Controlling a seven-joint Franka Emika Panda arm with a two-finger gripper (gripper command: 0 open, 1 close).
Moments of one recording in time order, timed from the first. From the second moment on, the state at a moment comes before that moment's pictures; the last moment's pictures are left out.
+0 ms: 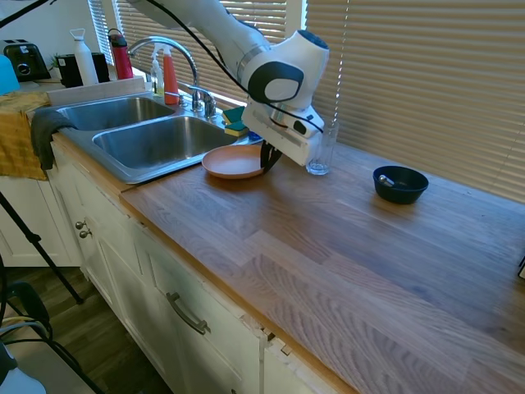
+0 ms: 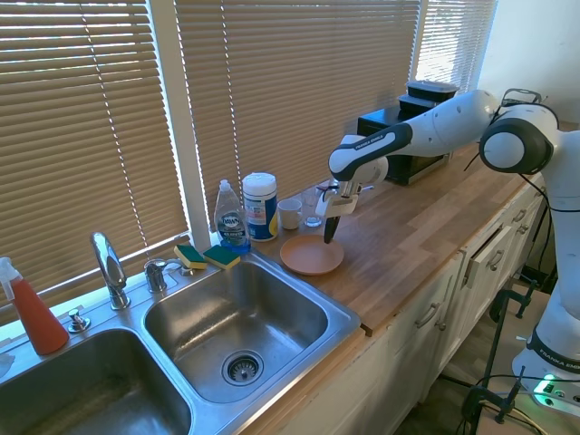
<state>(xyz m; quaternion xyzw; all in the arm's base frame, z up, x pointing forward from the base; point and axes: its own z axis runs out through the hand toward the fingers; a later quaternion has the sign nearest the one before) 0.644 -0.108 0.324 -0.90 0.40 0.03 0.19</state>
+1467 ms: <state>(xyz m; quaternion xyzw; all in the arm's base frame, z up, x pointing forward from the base) 0.662 0.152 0.418 -0.93 0.32 0.03 0.19</state>
